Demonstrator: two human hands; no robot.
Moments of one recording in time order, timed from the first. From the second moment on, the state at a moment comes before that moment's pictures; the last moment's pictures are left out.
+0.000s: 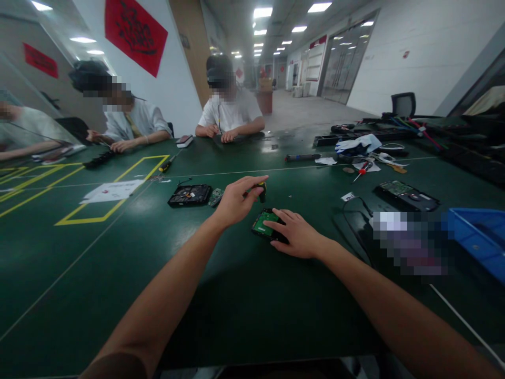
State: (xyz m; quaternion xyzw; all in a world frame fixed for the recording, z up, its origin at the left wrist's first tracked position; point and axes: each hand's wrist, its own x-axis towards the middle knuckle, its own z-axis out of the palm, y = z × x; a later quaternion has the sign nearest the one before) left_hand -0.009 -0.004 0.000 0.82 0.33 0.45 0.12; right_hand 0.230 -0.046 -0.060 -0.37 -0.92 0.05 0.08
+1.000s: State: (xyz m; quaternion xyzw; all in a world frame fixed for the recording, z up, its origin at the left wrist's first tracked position) left_hand -0.009 -0.007 0.004 0.80 0.36 0.47 0.09; right_hand 0.230 -0.047 -0.059 -0.37 -0.92 0.05 0.08
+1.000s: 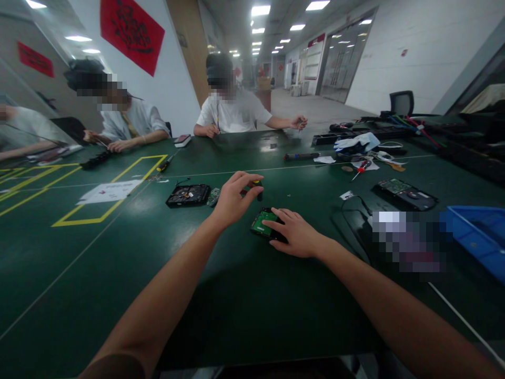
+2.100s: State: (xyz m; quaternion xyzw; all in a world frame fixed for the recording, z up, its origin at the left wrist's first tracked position) left_hand -0.009 -0.002 -0.002 0.76 0.35 0.49 0.26; right_hand 0.230 -0.046 -0.060 -0.38 -0.92 0.05 0.07
